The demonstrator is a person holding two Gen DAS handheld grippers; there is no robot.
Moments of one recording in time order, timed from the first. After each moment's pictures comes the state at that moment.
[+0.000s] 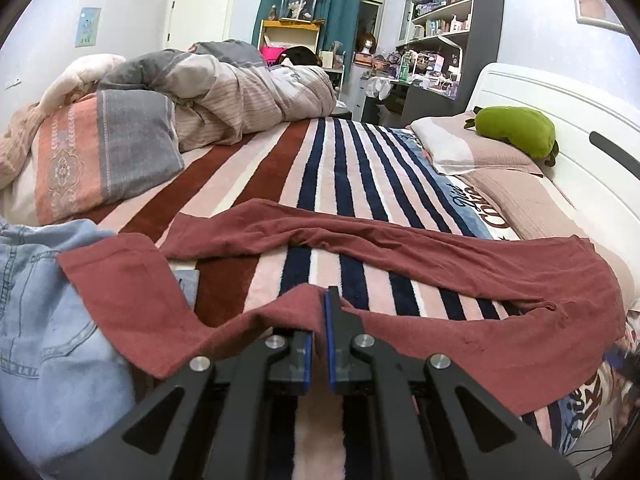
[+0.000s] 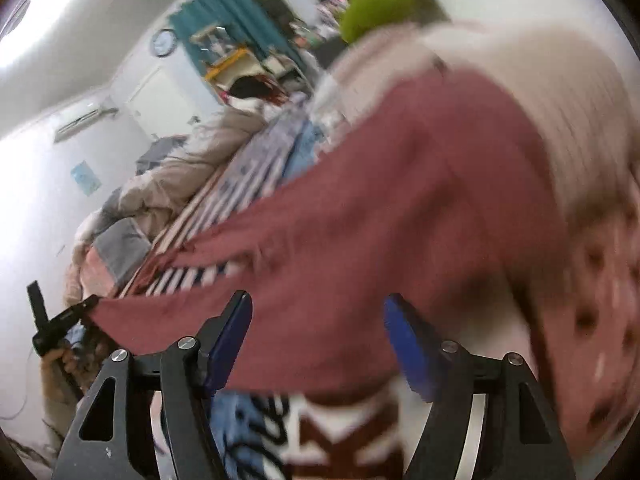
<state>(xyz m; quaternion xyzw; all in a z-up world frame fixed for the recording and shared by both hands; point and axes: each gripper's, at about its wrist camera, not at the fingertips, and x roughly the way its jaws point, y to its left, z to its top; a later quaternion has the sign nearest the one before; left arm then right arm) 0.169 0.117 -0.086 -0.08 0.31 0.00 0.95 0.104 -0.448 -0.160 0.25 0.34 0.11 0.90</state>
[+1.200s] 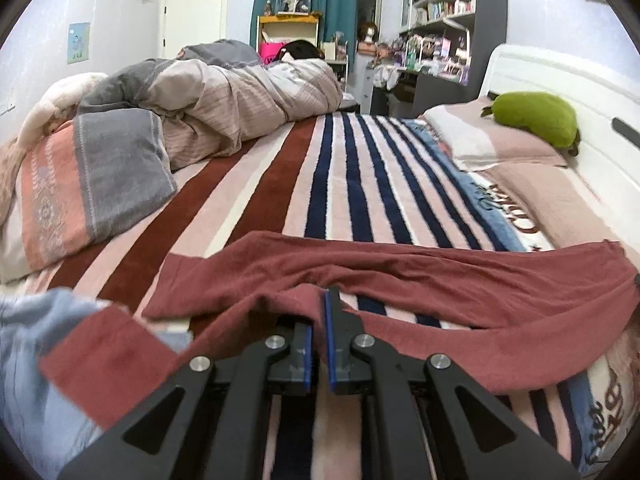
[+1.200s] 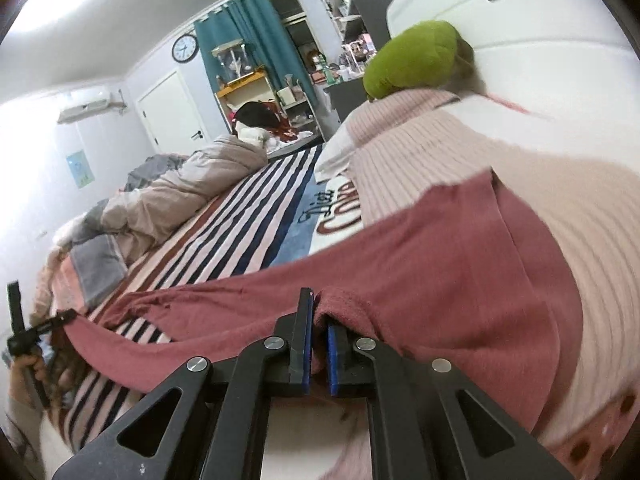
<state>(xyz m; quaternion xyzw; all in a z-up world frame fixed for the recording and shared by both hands) 0.267 0.115 -0.082 -0.03 0.34 0.02 0.94 0.216 -0.435 -0.096 0.15 0.26 0.10 0.95</state>
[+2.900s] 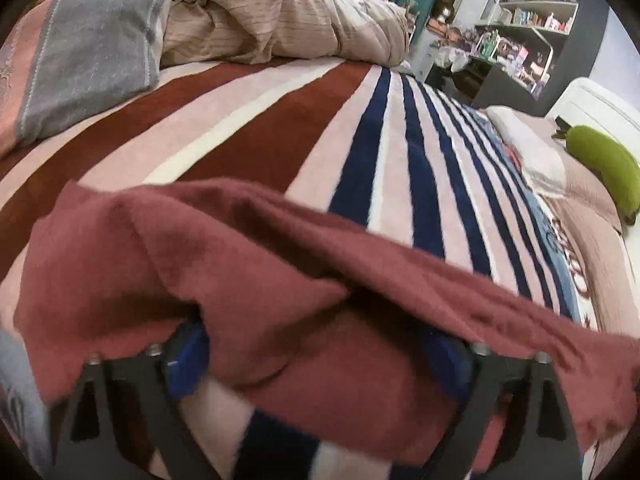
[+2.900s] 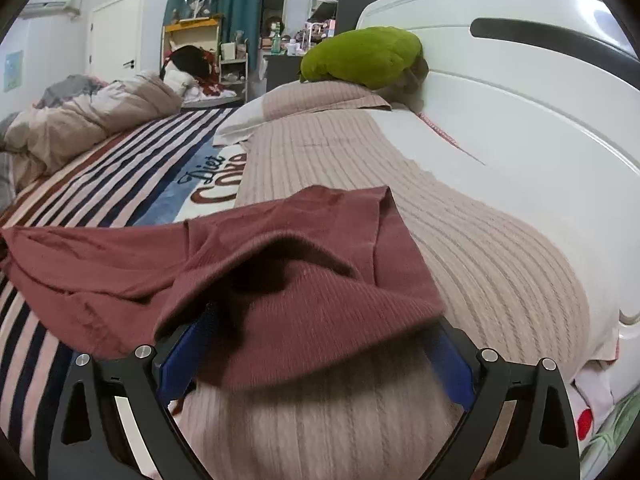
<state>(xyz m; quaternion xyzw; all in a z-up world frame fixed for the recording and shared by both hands) 0.402 0.138 -0.186 -0.18 0.40 0.07 0.90 0.238 -0.462 -0.108 -0.02 0.32 -0.07 0.94</state>
